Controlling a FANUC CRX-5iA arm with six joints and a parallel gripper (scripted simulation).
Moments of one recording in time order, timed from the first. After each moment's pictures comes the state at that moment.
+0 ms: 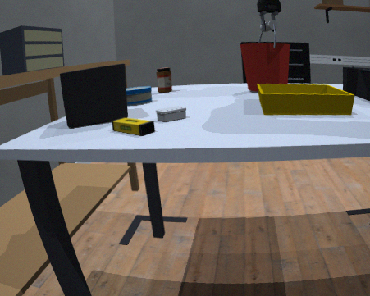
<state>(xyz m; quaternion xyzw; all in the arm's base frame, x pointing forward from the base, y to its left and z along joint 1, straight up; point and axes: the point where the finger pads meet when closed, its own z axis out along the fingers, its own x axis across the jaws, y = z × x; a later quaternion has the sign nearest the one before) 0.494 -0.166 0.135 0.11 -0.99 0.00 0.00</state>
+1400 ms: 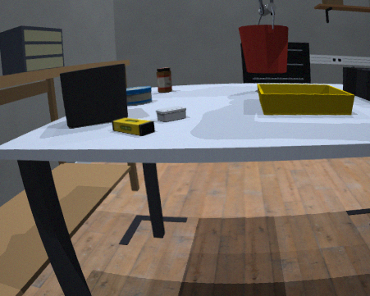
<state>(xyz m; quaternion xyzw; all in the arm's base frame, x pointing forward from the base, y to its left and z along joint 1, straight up) 0.494 -0.166 0.195 0.11 -0.99 0.00 0.00</state>
